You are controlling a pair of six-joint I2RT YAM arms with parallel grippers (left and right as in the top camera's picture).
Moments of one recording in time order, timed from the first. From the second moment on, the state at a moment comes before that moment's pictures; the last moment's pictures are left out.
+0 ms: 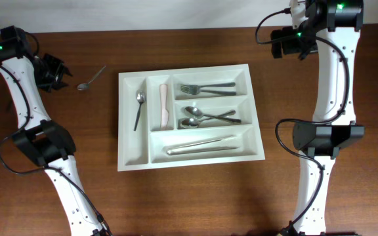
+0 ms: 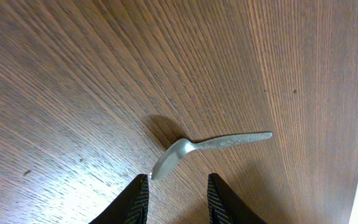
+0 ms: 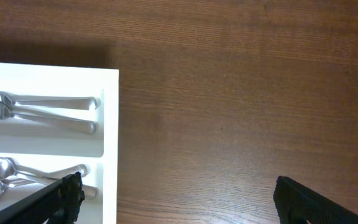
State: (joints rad) left arm 0.38 2.86 3.03 -1.54 0.37 -0.69; right arm -0.03 2.48 2.97 -1.64 -0.04 -0.06
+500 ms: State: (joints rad) left arm 0.38 2.89 3.03 -1.54 0.39 -0.67; right arm -0.03 2.48 2.97 -1.64 -0.04 -0.06
